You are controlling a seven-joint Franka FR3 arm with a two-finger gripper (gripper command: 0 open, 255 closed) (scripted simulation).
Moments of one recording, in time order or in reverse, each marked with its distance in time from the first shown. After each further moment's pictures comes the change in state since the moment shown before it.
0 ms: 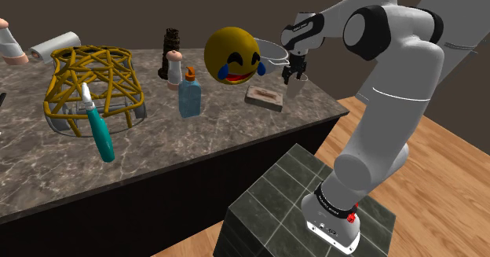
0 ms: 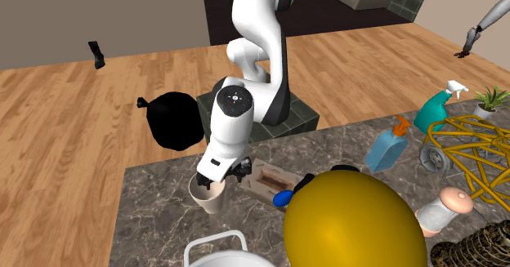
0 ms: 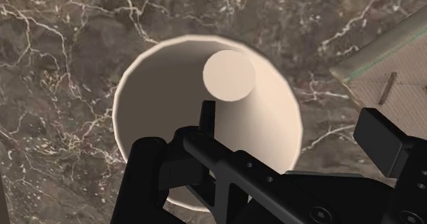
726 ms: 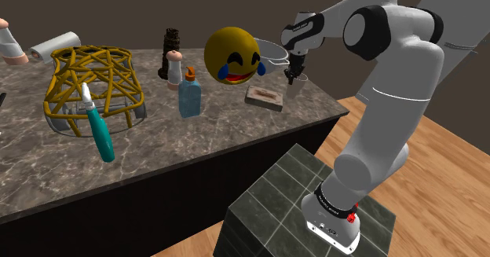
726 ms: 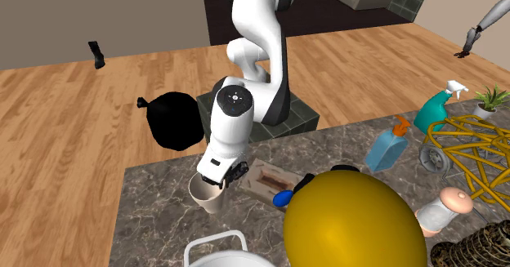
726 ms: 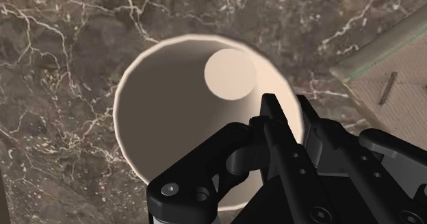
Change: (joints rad) arm 0.000 0.000 0.000 0.001 0.000 0.000 0.000
